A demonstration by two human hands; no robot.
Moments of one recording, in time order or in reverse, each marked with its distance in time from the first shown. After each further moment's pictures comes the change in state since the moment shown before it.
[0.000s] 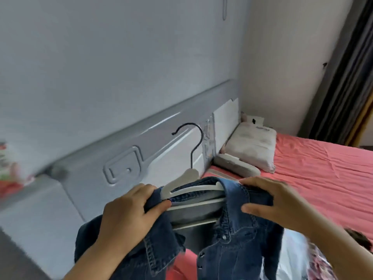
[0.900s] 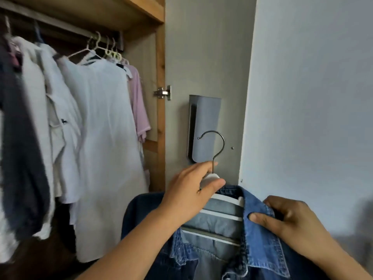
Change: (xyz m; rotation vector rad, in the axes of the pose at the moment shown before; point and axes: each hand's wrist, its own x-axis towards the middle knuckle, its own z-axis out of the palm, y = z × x) left_hand -0.280 0.037 -0.345 0.543 0.668 -0.903; right_hand 0.026 -0.471 0.153 0.709 -0.555 -1.098
